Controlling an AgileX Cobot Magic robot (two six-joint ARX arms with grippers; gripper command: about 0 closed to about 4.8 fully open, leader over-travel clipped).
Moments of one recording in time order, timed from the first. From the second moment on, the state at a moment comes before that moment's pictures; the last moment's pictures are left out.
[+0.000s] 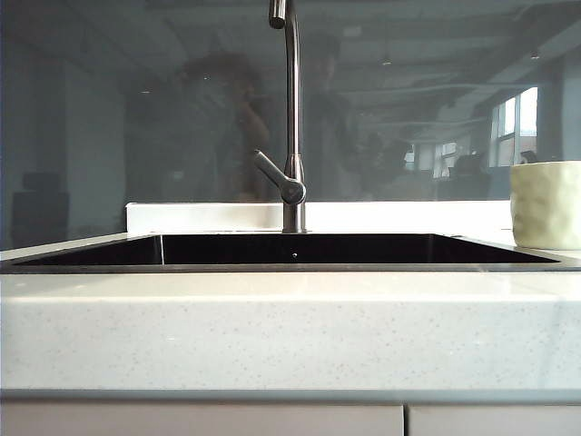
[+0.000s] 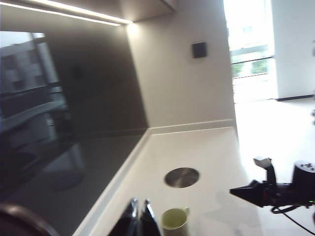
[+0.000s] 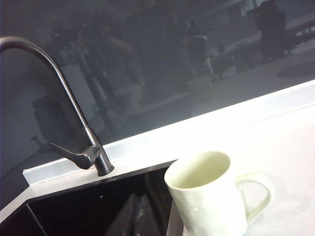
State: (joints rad) left arm 0.17 1.63 1.86 1.42 1.43 -1.38; right arm -0.16 0.17 0.09 0.31 -0.19 0.41
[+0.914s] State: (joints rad) left arm 0.32 0.85 0.77 1.42 1.24 -1.27; right arm -0.13 0.14 0.09 0.24 -0.24 0.51
